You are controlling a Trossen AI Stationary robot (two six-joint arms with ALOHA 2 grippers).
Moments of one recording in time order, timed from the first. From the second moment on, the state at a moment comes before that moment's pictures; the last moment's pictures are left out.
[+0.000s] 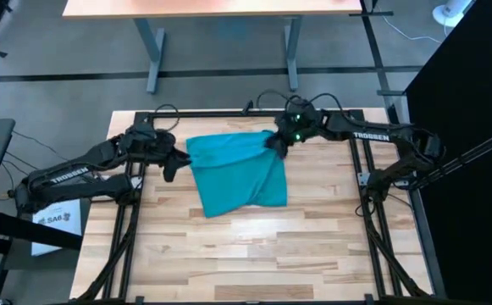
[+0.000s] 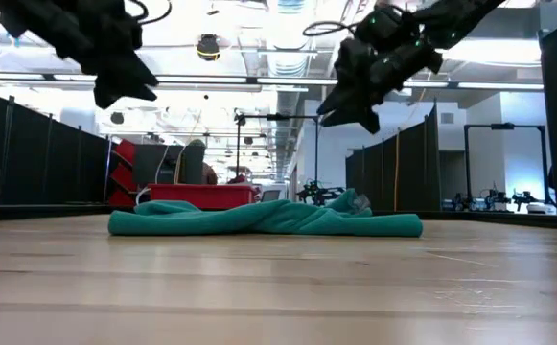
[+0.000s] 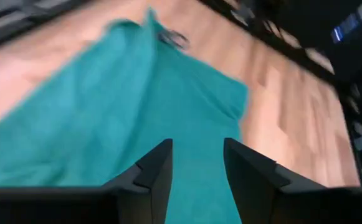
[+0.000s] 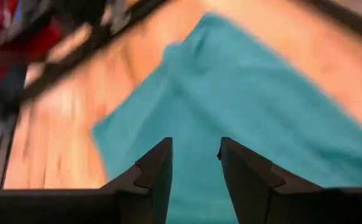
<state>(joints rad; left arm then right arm) 0.41 0.69 0.62 -0.52 0.24 -0.27 -0.44 1.47 0.99 -0.24 -0.38 0.20</state>
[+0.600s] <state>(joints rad) 0.04 1.28 0.60 -0.18 0.07 -0.31 -0.12 1.66 0.93 -0.37 -0.24 0.18</state>
